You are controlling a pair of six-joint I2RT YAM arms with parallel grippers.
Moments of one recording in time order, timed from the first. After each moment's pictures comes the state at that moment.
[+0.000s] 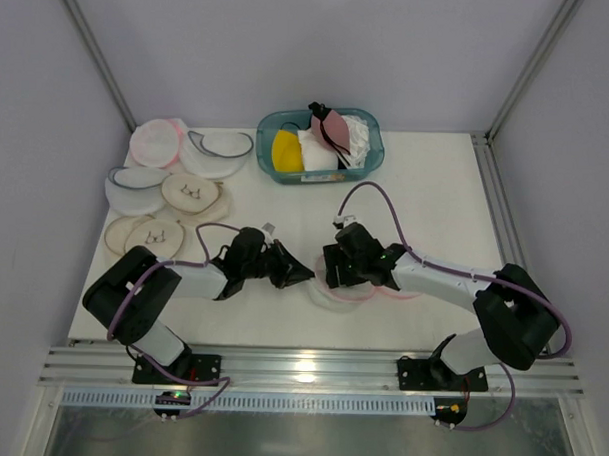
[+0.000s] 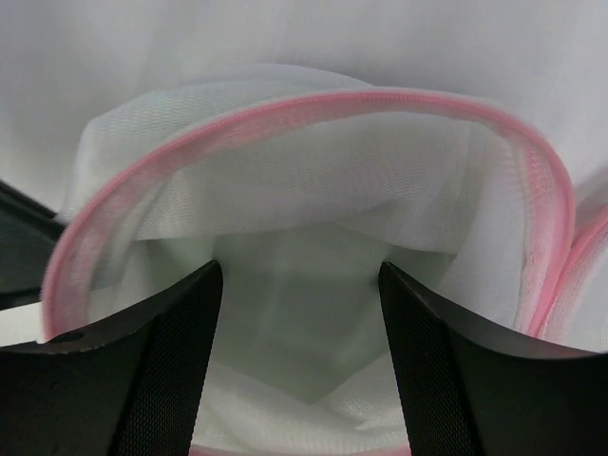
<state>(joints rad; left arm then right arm) -0.64 1.56 0.49 0.53 0.45 -1.41 0.78 1.44 0.77 -0.28 0.07 0.48</state>
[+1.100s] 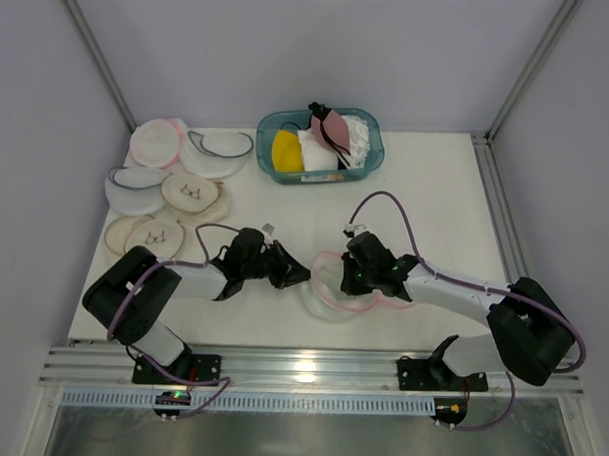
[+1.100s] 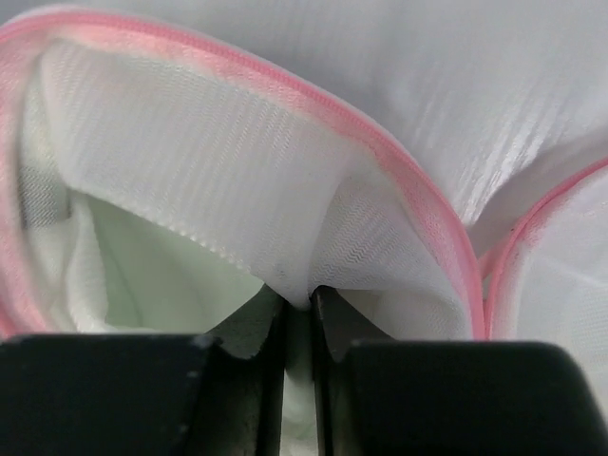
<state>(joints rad) -0.64 1.56 0.48 0.52 0.45 -1.41 0.76 1.37 0.65 -0.25 0.05 0.52</state>
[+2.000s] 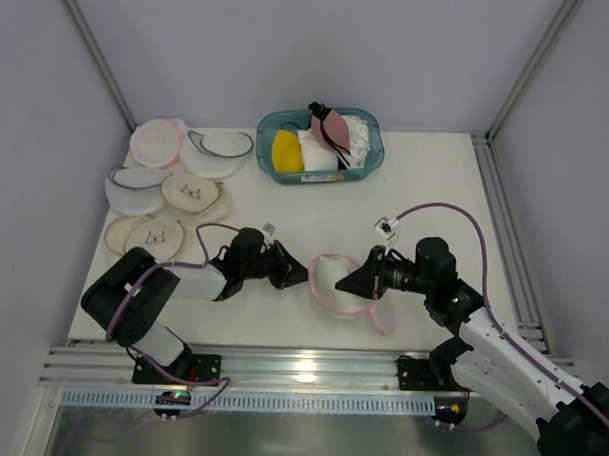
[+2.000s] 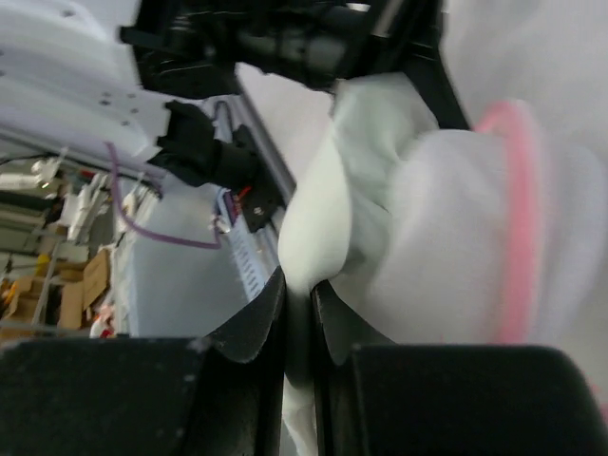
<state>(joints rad) -0.64 1.55 0.48 0.53 0.47 -1.41 0.55 0.78 0.45 -0.01 -0.67 0.61</state>
